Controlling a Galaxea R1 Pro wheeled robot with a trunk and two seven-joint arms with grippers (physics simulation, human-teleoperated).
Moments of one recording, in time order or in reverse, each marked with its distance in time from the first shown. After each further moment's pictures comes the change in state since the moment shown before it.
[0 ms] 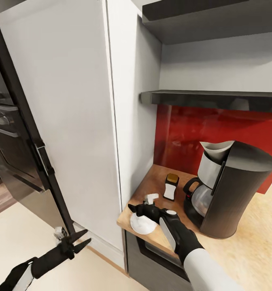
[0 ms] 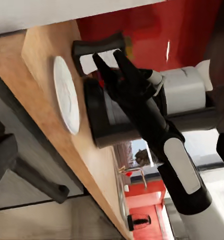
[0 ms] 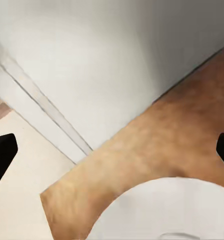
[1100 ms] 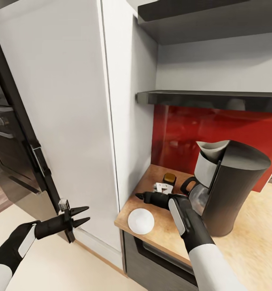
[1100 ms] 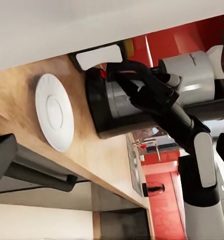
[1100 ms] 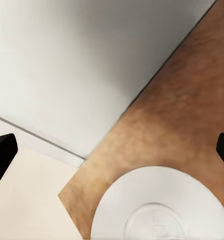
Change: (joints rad) left arm -0.230 0.059 -0.003 -0.017 -0.203 0.230 0.002; right arm 0.001 0.000 -0.127 -0.320 -0.067 0.492 -0.083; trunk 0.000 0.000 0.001
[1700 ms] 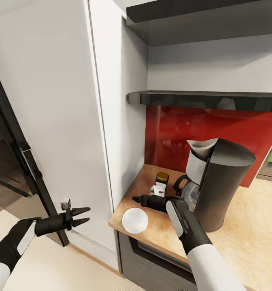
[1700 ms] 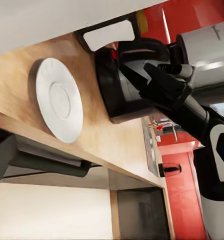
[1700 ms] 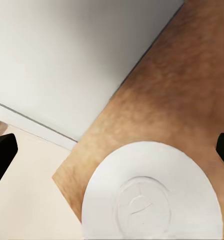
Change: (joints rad) left arm -0.002 0.023 -0.053 -0.059 -0.002 0.022 0.056; right arm 0.000 0.000 0.036 0.044 -0.038 0.000 0.001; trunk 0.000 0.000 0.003
